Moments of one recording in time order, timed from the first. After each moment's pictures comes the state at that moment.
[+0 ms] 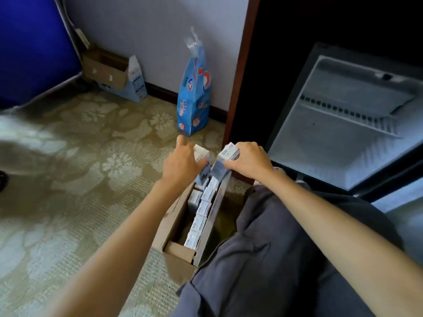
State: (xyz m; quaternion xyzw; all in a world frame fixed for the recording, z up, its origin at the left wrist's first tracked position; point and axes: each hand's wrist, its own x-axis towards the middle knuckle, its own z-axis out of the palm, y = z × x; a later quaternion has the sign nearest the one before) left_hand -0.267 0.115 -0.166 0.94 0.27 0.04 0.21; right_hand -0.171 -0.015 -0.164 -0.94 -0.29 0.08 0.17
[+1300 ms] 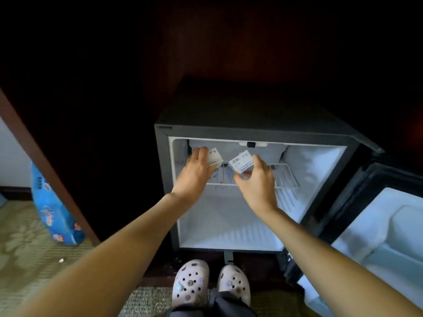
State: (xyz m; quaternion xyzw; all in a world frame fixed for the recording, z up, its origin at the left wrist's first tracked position) left_hand 0.089 -0.063 -0.137 0.95 -0.07 0.15 0.27; right_hand 0.097 -0.207 -0.158 -0.90 -0.02 -0.24 0.35
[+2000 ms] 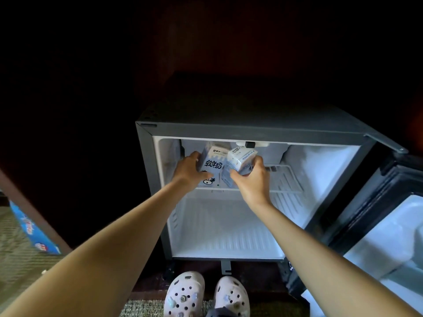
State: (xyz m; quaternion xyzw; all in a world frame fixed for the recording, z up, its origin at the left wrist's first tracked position) left_hand 0.160 -0.062 -0.169 0.92 0.04 0.02 0.39; right_hand 0.141 -0.209 -0.178 -0.84 0.05 -0.19 0.52
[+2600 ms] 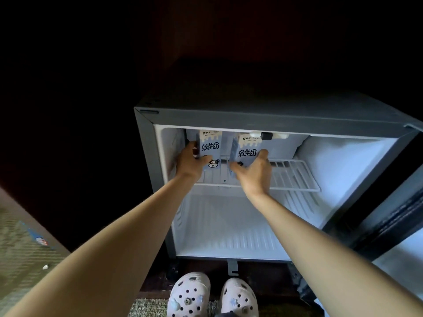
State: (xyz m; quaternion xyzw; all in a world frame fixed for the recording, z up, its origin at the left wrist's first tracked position) left_hand 0.185 -0.060 -0.190 0.78 0.11 0.07 0.62; right_hand 0.180 -0.193 -0.204 -0.86 0.07 -0.18 0.48
